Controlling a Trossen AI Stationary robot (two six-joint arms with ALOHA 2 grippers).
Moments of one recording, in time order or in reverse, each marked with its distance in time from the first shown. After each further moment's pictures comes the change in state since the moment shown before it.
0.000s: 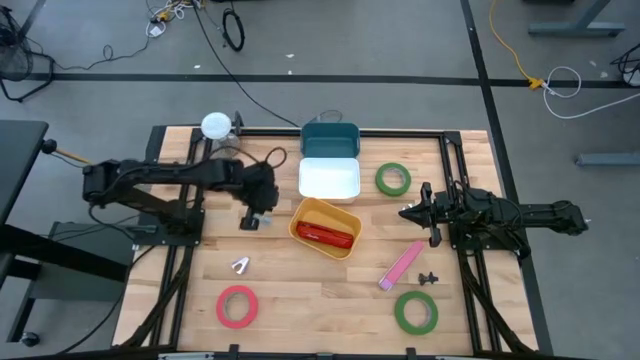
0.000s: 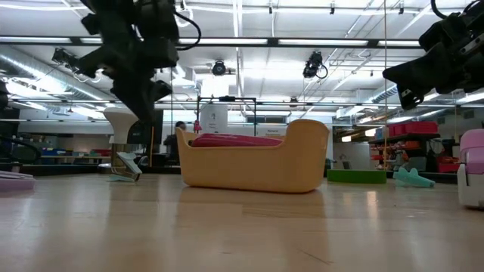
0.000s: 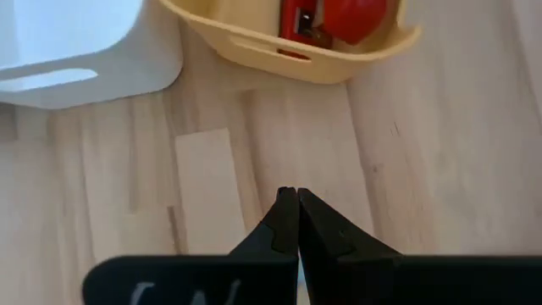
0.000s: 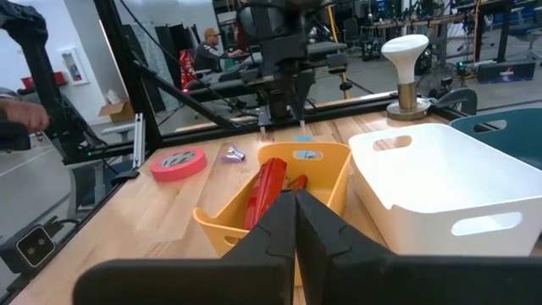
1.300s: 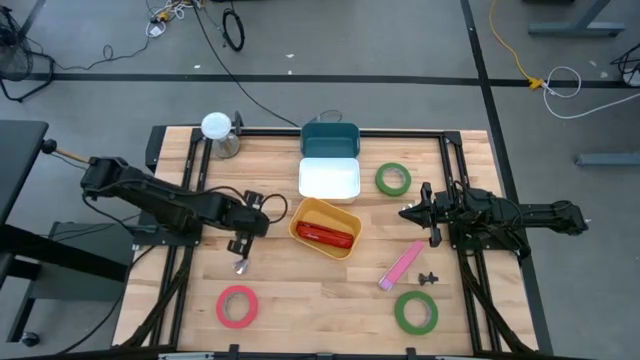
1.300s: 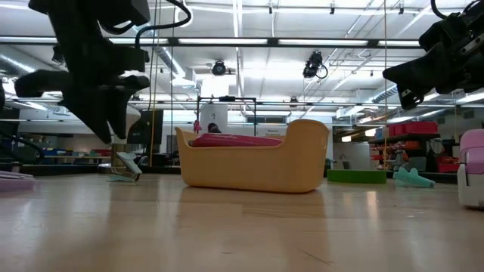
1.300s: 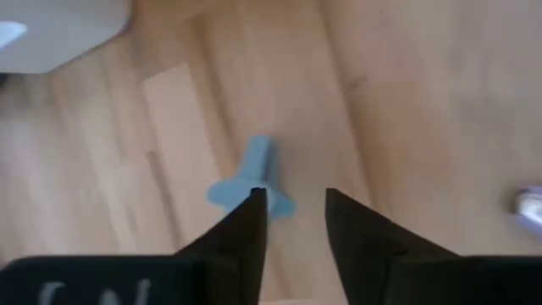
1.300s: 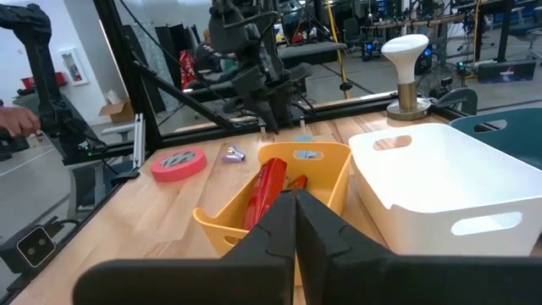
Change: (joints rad) left arm -0.386 0.013 -0.080 -0.074 -0.419 -0.186; right arm 0.000 0.000 0.000 0.000 0.000 0.000
